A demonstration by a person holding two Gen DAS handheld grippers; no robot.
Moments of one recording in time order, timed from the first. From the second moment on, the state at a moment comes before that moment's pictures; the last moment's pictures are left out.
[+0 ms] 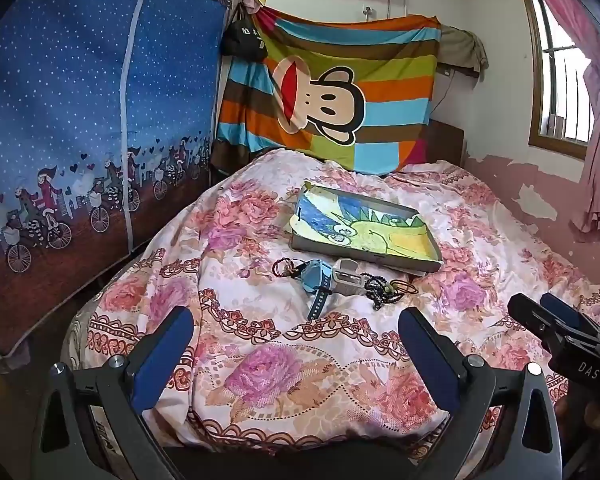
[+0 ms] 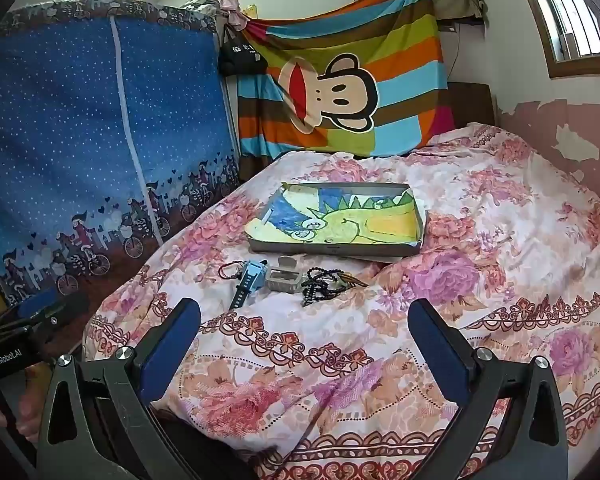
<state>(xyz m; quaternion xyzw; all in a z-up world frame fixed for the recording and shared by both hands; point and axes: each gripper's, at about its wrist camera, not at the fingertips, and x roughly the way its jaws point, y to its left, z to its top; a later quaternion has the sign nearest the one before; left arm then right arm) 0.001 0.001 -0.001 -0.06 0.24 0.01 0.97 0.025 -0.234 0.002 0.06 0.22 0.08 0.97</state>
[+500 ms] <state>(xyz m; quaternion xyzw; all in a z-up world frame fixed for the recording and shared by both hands) 0.000 0.000 0.000 -0.06 0.23 0.01 0.97 0.026 -0.235 0.001 0.07 0.22 0.08 0.97</state>
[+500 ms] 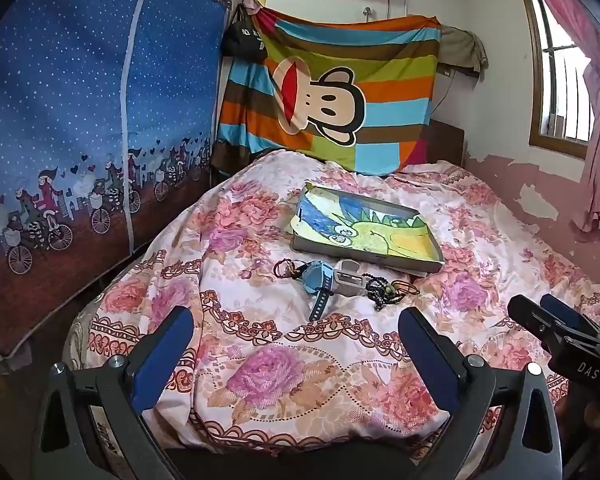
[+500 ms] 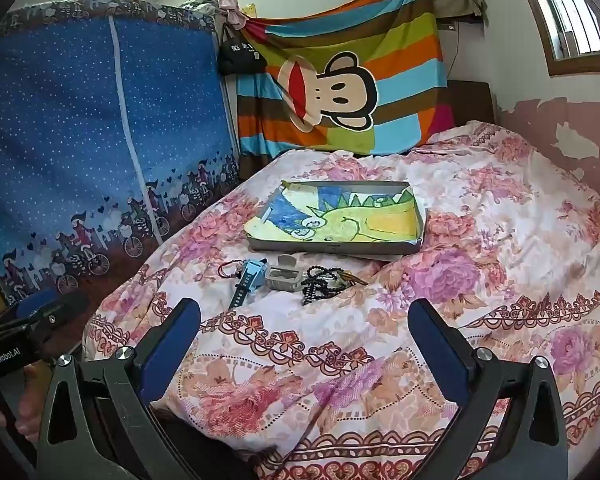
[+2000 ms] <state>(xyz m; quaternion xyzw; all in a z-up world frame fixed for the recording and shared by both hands) 0.000 0.000 0.000 -0.06 0.23 0.01 0.97 0.027 -0.235 -0.001 0.07 0.23 0.08 0.97</state>
